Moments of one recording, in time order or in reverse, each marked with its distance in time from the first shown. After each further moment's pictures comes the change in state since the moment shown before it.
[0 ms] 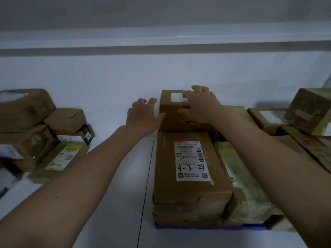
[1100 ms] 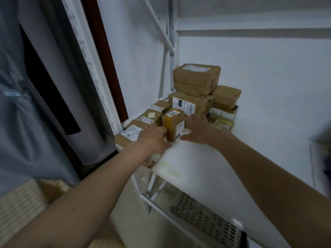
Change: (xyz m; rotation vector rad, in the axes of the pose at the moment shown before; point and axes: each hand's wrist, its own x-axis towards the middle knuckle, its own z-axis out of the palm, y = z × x) left_hand -0.297 -0.414 -0.191 0.193 -0.328 -0.473; right_hand -0.063 -0.533 0.091 0.210 -0.399 -0.549
